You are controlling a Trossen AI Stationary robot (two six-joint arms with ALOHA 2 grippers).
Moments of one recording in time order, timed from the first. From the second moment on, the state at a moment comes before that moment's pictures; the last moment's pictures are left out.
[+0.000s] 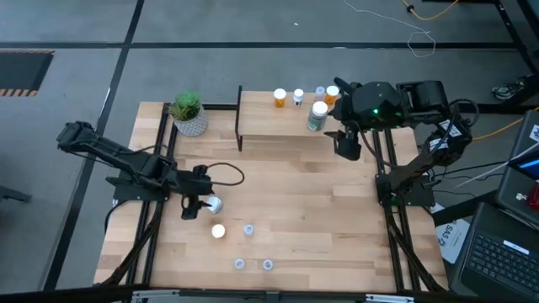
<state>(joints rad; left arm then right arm) -0.33 0.89 0.60 -0.54 -0.11 -0.28 0.00 1.59 2.33 -1.57 0.27 0.02</state>
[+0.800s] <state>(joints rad) -0.35 0.99 0.60 -0.53 -0.09 -0.37 0.00 1.59 2.33 -1.57 0.26 0.02</state>
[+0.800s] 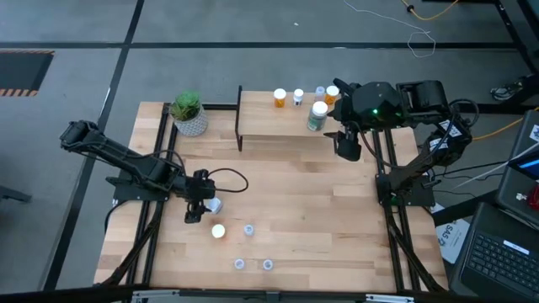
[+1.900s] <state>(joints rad) -0.35 1.09 0.60 -0.52 -0.16 -0.36 0.00 1.59 2.33 -1.57 0.26 0.02</state>
